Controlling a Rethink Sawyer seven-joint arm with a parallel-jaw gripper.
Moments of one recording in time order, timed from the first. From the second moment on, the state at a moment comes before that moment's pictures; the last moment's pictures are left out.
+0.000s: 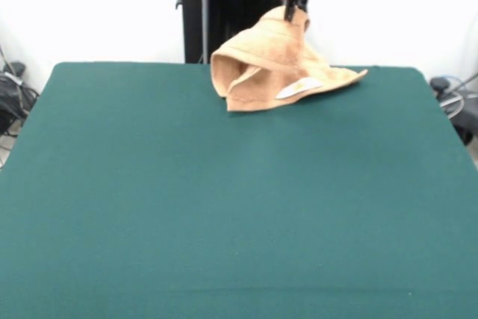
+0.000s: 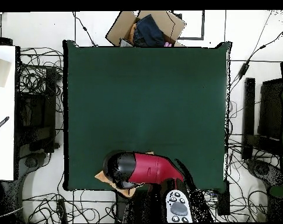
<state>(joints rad) -0.17 -0.82 -0.01 2.09 -0.07 0.72 1.25</state>
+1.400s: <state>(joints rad) -0.11 -0.55 -0.01 1.79 -0.06 0.72 1.25</state>
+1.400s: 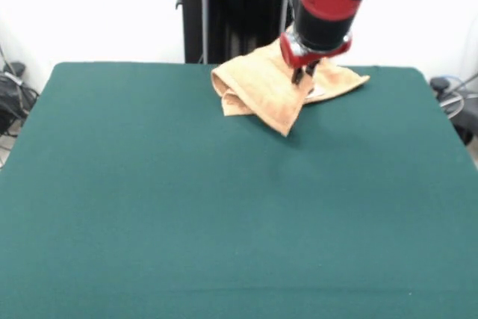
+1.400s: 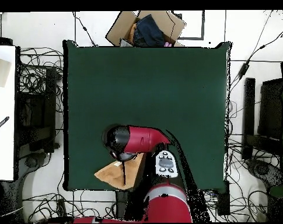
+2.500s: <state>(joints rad) -0.10 -0.39 -0.01 1.58 -0.03 0.75 1.25</state>
